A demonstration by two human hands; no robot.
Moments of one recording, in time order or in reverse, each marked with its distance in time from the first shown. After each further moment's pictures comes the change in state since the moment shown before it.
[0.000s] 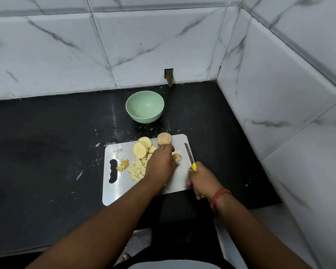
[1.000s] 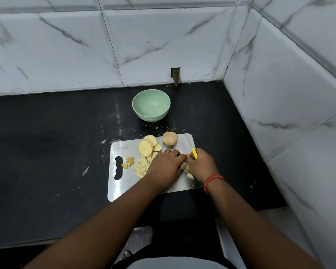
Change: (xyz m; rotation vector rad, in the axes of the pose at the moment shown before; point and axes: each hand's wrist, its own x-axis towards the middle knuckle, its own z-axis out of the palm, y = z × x) left_hand -0.008 -0.015 -0.001 0.353 -0.134 0.371; right_hand 0.049 -0.014 0.009 -0.142 0.278 -0.183
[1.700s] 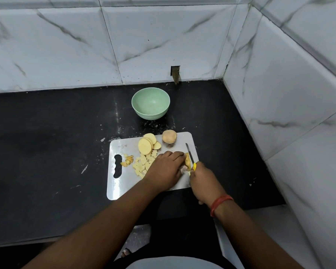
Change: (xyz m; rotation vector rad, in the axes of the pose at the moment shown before) left_hand -0.012 -0.001 0.011 -0.096 0.053 0.047; right_hand -0.068 -0.011 -0.014 -0.280 -0.196 0.047
